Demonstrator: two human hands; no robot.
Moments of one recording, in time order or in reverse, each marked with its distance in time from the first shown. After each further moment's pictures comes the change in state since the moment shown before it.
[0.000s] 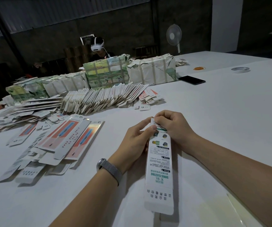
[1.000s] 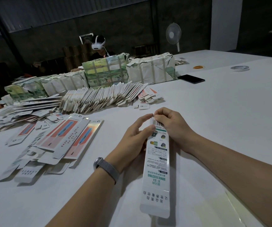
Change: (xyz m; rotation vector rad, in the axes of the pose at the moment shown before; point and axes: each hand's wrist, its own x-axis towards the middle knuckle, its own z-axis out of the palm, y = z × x) left_hand -0.001 0.002 -0.006 0.045 -0.072 0.008; right_hand -0.002 0.000 0.000 -0.002 -0.058 -0.023
